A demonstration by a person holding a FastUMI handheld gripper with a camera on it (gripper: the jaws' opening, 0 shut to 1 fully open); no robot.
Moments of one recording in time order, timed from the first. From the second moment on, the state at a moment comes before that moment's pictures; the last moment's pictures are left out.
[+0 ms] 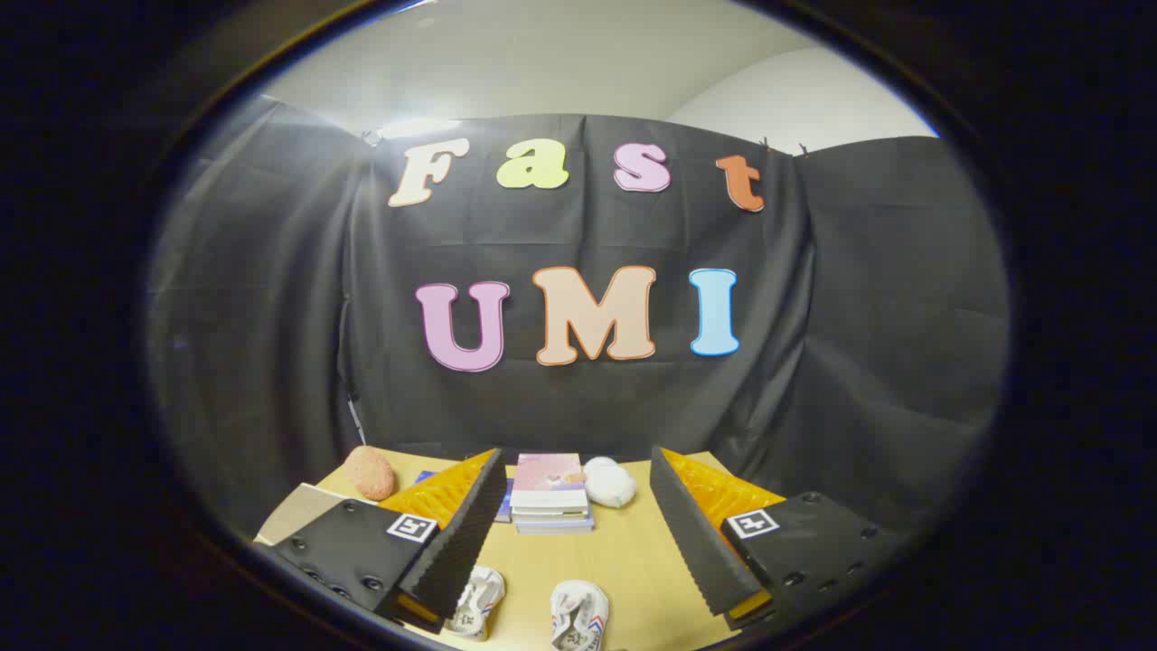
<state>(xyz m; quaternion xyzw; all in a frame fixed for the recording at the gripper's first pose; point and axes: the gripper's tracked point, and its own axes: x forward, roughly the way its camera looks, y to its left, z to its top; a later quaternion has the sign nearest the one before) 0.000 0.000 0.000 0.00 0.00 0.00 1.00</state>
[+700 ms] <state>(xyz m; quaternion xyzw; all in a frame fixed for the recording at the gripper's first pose) -0.021 0.017 -0.006 0.03 0.00 0.02 1.00</state>
